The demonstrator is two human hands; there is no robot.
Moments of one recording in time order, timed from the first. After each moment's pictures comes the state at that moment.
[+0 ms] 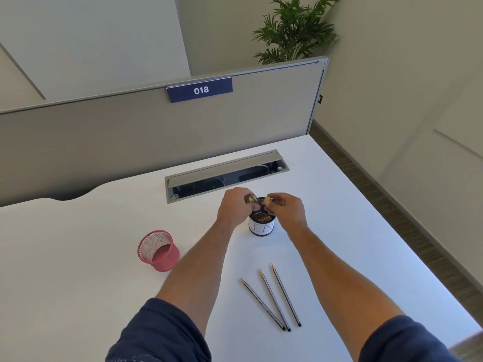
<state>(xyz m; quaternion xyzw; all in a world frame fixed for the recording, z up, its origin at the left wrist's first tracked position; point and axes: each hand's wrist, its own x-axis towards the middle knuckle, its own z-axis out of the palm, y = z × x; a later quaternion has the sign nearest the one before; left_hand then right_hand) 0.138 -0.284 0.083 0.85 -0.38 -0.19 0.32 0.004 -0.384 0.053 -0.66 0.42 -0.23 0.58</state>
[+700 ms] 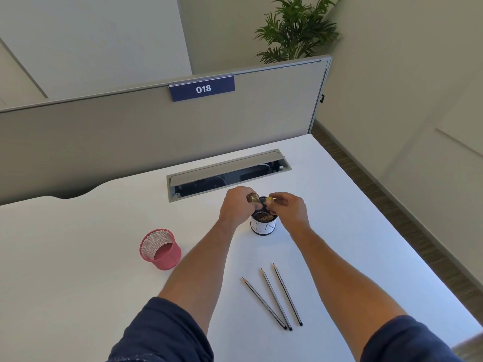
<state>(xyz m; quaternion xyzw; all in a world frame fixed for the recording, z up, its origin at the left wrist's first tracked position) 0.139 -0.285 0.080 0.84 -0.38 -0.19 0.33 0.004 -0.384 0.051 -0.67 0.43 -0.23 0.55</state>
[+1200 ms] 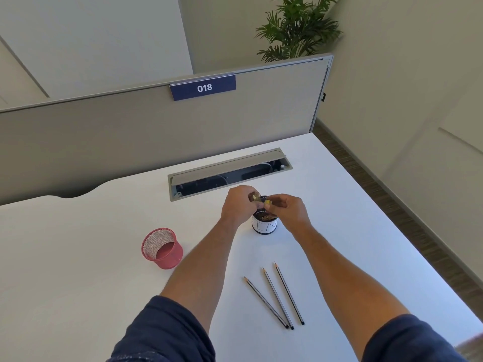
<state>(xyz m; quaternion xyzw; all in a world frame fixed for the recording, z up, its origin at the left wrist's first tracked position) 0.140 -0.285 0.079 0.84 -0.38 -0.19 0.33 0.002 -0.383 0.051 -0.68 0.41 -0.22 0.57</state>
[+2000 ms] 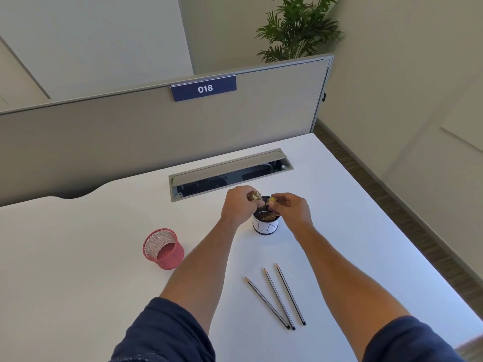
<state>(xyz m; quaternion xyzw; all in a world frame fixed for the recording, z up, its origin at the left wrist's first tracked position) 0.141 -0.283 0.080 0.84 -0.36 -0.20 0.37 0.002 -0.386 0.046 -0.65 0.40 -0.24 0.59</state>
